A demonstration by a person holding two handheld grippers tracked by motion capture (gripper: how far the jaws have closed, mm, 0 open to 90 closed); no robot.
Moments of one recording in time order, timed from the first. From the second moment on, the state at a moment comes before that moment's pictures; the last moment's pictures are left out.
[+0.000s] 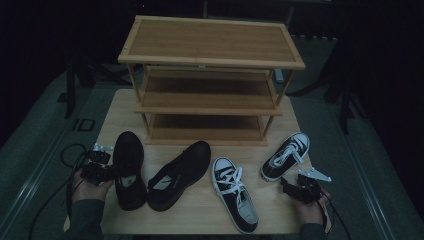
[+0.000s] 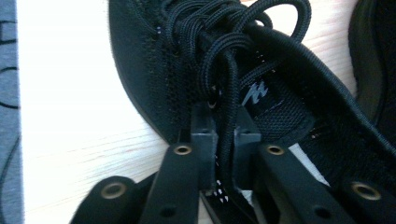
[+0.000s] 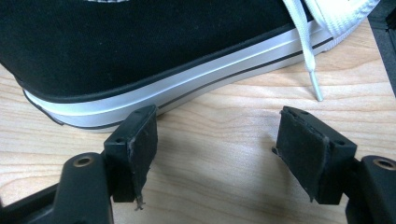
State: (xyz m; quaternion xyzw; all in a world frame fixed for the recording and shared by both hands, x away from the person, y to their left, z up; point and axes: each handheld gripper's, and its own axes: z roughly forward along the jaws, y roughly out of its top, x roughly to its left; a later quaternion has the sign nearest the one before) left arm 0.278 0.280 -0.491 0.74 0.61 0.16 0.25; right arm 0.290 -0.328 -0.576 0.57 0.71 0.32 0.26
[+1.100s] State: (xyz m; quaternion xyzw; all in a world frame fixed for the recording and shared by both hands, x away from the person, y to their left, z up) left arm 0.312 0.274 -0.477 0.78 0.50 0.14 0.34; right arm 0.290 -0.328 -0.576 0.57 0.71 0.32 0.26
